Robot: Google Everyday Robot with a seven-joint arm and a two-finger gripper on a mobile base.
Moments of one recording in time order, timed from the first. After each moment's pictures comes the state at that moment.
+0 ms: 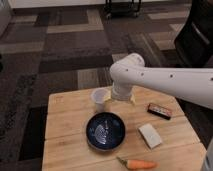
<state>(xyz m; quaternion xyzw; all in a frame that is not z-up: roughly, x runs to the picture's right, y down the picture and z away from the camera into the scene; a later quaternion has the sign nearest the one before) 0.085 0.068 0.727 -0.22 0.18 0.69 0.66</state>
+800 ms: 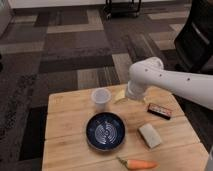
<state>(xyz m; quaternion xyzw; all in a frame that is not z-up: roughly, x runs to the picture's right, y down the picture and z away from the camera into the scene) 0.134 0.069 0.747 -0.23 0.16 0.70 0.66</state>
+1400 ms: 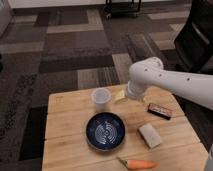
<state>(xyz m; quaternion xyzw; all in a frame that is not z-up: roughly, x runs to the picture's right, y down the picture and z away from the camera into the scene) 0.134 0.064 0.752 -0.23 0.16 0.69 0.66</state>
